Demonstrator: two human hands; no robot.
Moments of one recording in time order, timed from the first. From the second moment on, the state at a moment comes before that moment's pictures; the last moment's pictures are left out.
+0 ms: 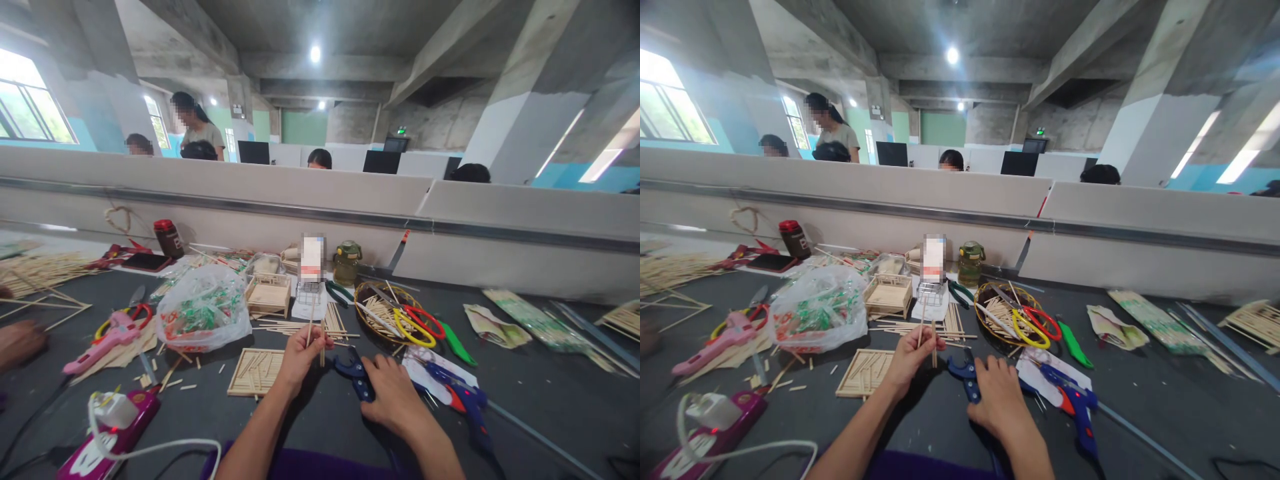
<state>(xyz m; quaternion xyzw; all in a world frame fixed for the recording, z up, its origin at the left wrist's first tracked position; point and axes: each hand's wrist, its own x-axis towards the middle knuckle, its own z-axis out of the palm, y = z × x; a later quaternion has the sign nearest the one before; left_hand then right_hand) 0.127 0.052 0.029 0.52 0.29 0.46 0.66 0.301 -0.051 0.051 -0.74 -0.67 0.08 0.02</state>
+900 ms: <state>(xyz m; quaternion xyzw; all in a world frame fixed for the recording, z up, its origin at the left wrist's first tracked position) 0.122 0.054 0.026 0.47 0.33 0.42 0.70 0.311 -0.055 0.049 -0.74 -0.64 -0.04 0.18</state>
